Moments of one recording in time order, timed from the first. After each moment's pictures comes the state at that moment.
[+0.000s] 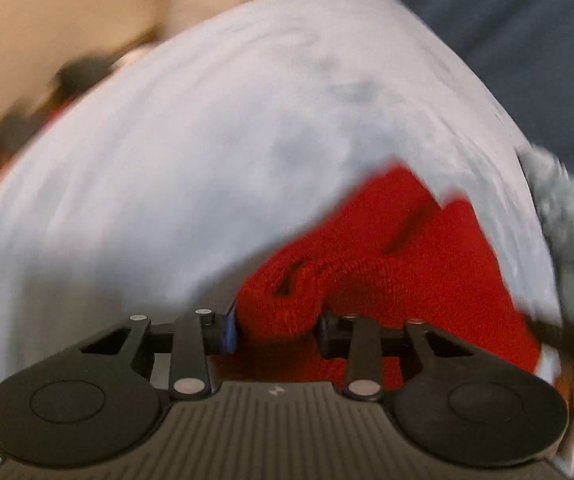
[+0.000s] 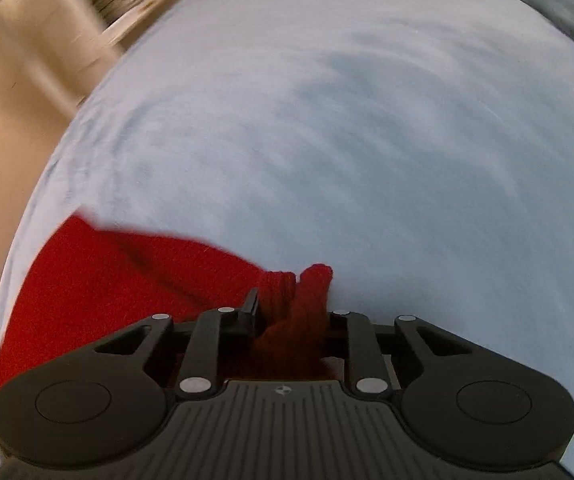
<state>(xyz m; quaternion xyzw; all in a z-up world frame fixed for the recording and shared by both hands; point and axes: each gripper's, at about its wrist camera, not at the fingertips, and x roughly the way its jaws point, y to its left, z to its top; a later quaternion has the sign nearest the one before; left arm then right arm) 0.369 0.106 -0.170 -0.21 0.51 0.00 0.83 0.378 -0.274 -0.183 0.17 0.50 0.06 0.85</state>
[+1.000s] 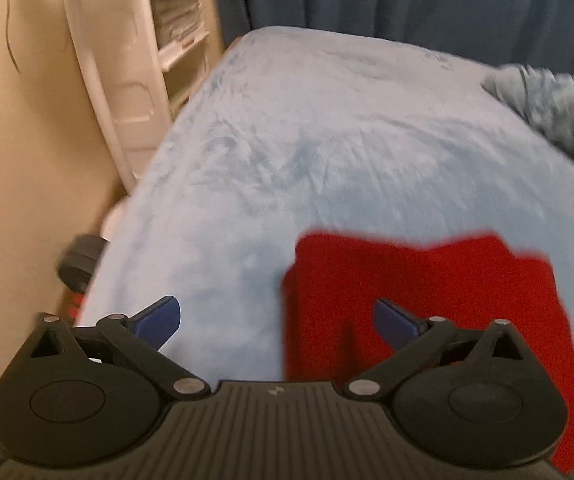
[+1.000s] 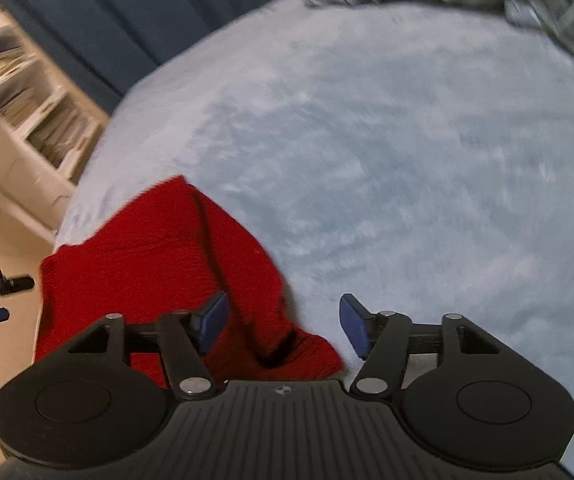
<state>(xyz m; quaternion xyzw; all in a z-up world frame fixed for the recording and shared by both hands) 0.363 0.058 -0.114 0.03 0.41 -0.01 0.91 0.188 -0.269 -0.164 0.28 0.37 -0.05 0.89</state>
